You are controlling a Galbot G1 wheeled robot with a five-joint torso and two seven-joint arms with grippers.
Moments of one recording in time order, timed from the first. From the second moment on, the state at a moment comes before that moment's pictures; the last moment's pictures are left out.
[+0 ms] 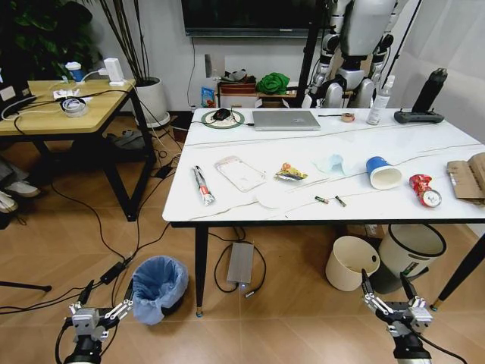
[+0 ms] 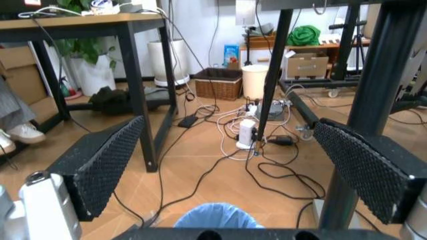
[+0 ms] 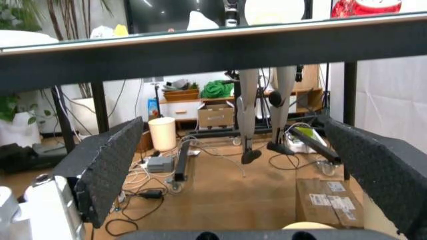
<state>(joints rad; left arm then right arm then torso) 1.86 -1.32 -0.80 -1.90 -0.32 -0.40 0.09 -1.75 1.48 0.84 1.81 0.44 0.53 -0.38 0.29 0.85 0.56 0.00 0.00</state>
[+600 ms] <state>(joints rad) 1.87 -1.34 -0.80 -1.90 -0.32 -0.40 0.08 -1.75 1.48 0.83 1.80 0.43 0.54 -0.38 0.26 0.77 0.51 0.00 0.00</state>
